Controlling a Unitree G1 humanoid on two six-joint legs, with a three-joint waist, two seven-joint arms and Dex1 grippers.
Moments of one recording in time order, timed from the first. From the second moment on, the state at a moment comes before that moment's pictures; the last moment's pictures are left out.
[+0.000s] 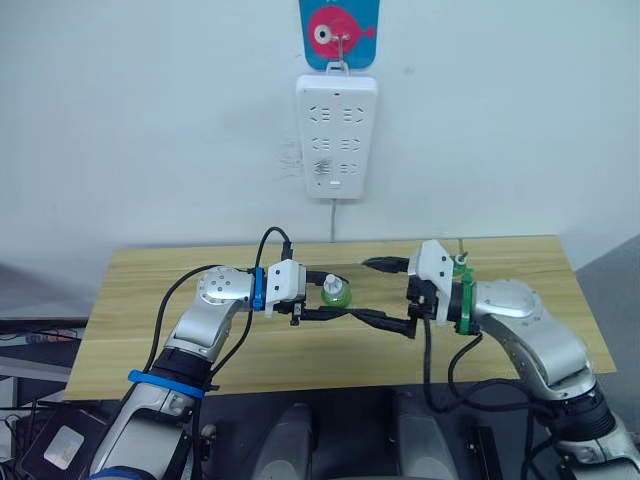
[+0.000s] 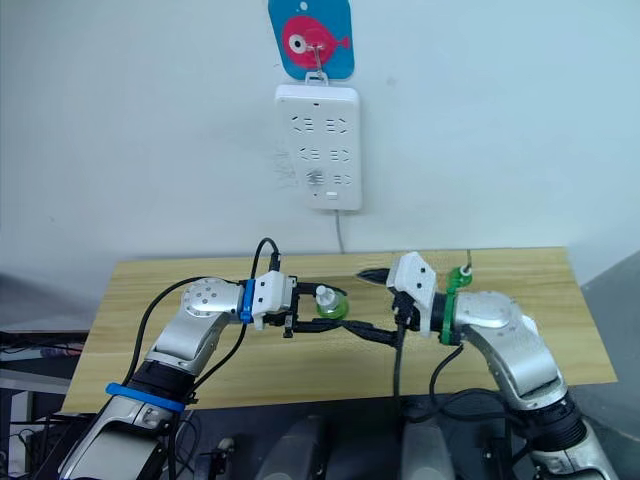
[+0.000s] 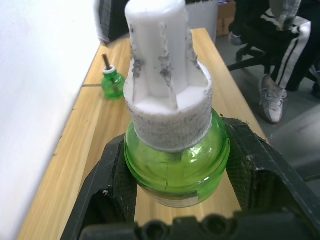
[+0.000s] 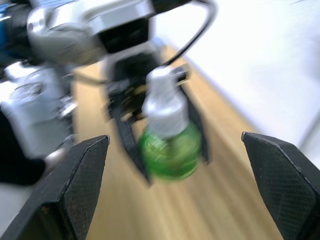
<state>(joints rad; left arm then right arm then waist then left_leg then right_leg) -0.47 0.47 -0.23 0.25 -0.25 -0.07 -1.26 -0.30 -0.46 0.20 -0.43 0.32 0.54 0.83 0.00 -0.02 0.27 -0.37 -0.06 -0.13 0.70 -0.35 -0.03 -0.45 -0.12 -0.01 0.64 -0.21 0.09</state>
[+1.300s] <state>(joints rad) -0.47 0.44 -0.24 0.24 -0.23 -0.05 -1.28 -0.42 -0.34 0.34 -0.31 0.22 0.48 0.70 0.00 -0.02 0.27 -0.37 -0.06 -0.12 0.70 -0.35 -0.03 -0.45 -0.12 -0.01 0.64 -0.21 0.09</state>
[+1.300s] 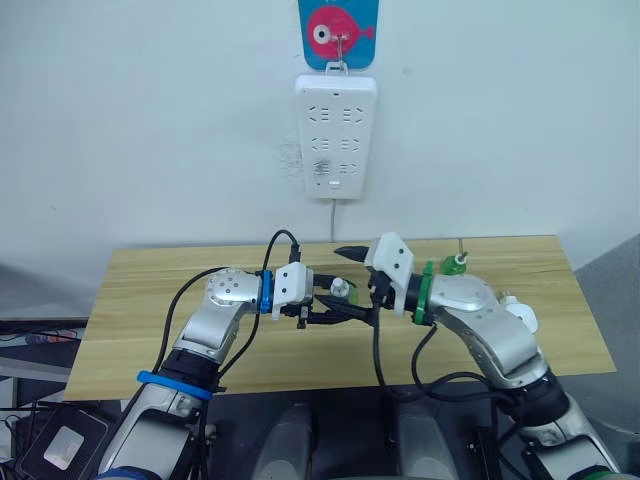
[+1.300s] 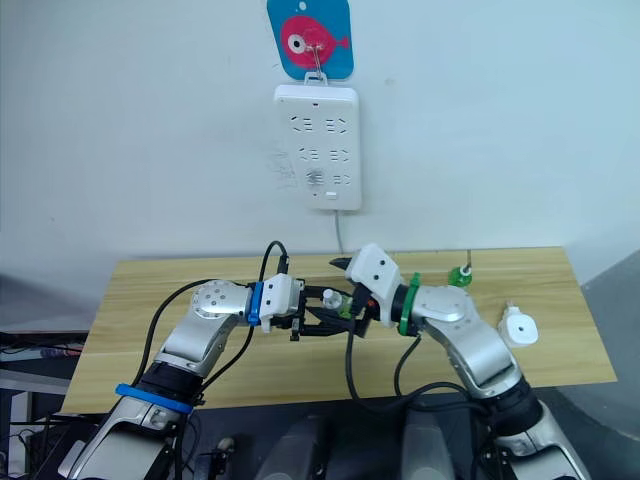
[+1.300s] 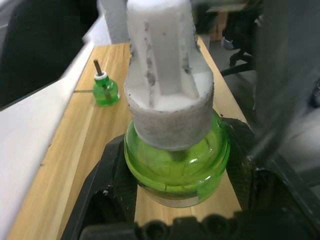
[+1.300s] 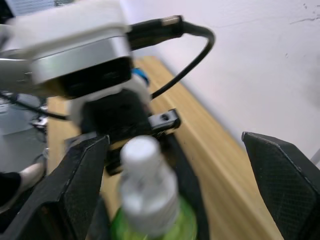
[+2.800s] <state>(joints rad) -0.44 0.44 -0.26 0.24 -0.22 -0.05 -1.30 -0.40 -0.45 0.30 -0.42 0.41 0.62 0.81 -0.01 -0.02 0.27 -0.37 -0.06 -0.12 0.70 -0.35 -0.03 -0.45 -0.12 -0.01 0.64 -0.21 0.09</state>
